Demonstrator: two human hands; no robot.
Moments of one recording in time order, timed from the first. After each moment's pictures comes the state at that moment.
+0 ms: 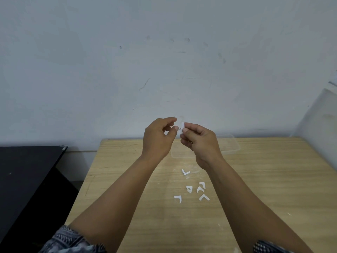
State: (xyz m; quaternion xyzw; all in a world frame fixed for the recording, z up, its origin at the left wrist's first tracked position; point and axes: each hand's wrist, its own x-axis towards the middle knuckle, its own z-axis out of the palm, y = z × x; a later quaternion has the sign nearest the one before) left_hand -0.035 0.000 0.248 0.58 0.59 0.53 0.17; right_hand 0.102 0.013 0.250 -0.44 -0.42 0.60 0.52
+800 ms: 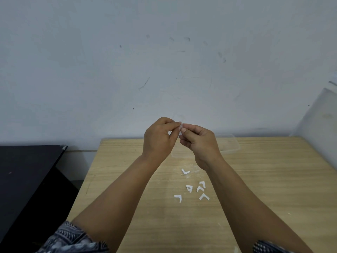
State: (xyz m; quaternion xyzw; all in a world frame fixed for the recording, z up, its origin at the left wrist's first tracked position) left_hand -0.036 0.001 0.244 0.67 0.56 0.49 0.01; right_hand 0.099 0.010 0.251 -0.43 -0.42 0.61 0.51
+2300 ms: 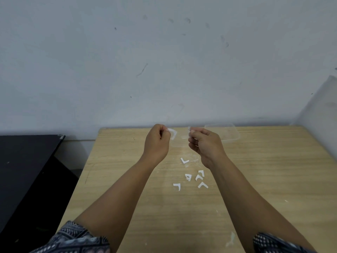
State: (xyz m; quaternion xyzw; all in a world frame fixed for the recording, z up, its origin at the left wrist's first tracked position) left_hand -0.035 -0.010 0.199 0.52 0.65 0.48 0.26; right_hand 0.120 0.017 0.211 -0.53 -0.33 0.62 0.48
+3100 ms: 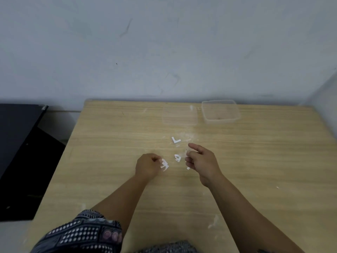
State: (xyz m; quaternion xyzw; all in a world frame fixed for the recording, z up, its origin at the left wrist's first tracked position) left_hand -0.012 -0.041 0.040 0.41 0.79 0.24 0.38; right_hand 0.172 -0.008 0.100 -0.61 -0.32 0.64 0.35
